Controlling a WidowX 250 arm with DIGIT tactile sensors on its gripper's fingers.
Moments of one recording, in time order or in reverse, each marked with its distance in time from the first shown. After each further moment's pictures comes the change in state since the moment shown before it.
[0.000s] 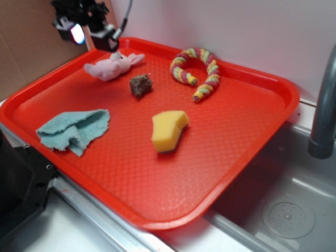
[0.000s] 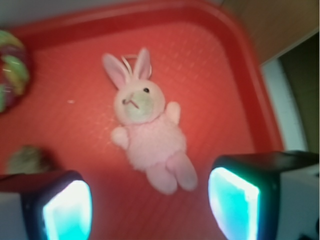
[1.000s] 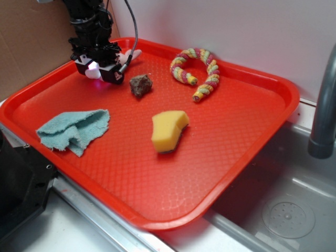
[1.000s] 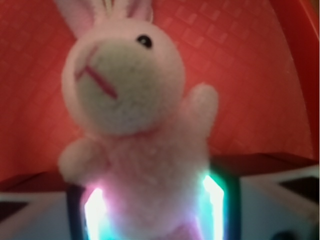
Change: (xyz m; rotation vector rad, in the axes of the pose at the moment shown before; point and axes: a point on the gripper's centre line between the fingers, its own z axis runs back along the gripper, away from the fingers) arm -0.004 0.002 -0.052 -0.032 0.092 -0.013
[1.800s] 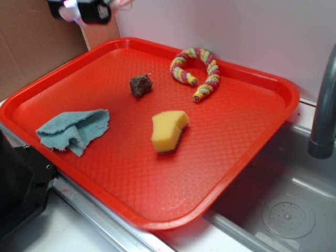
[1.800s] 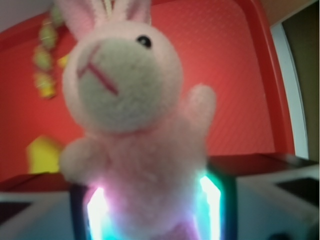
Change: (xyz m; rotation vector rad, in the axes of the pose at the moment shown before) arm -0.058 -0.073 0.154 -0.046 0.056 0.004
